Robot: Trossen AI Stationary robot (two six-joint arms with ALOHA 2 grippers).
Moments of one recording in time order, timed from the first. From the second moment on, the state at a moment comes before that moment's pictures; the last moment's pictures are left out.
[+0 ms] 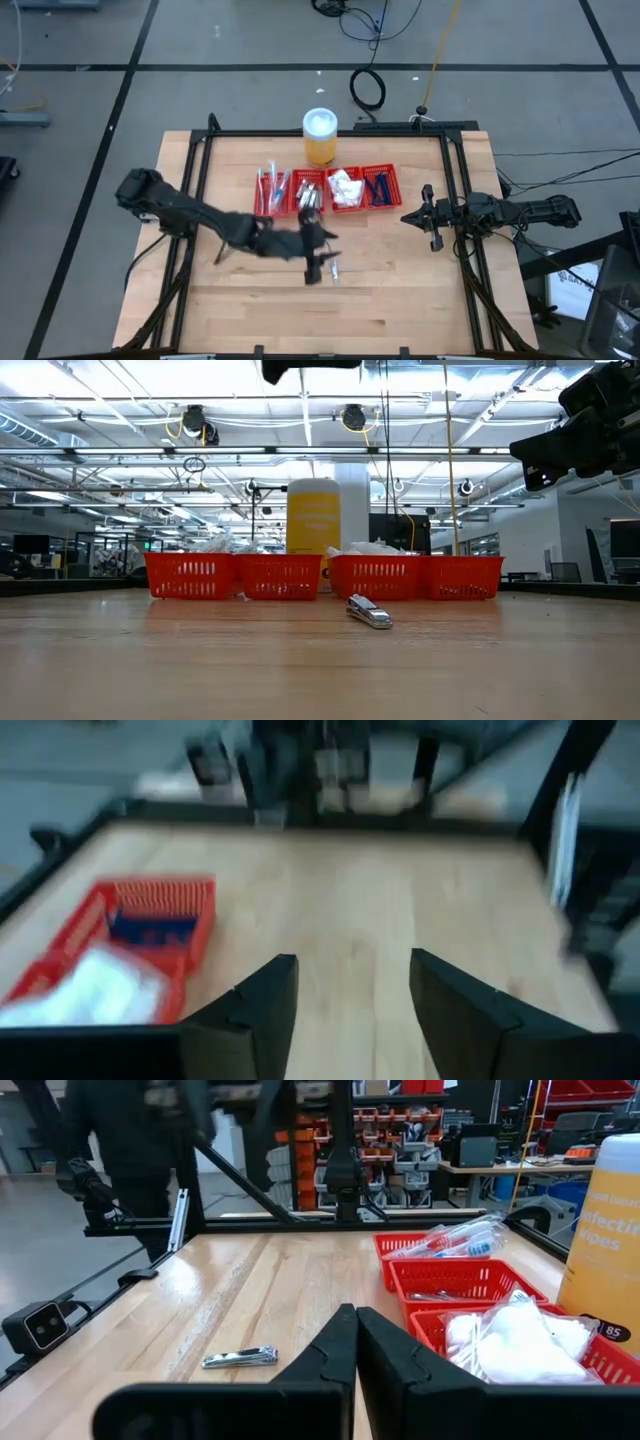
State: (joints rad) left arm -0.33 1.64 1.25 -0.05 -0.39 -0.19; right arm 0.09 0.05 0.03 -0.05 0.03 0.05
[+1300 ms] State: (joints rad) left arm -0.27 2.26 1.74 -0.65 0.04 -1.03; right arm 0.09 0.07 0.03 -0.04 0.02 0.07
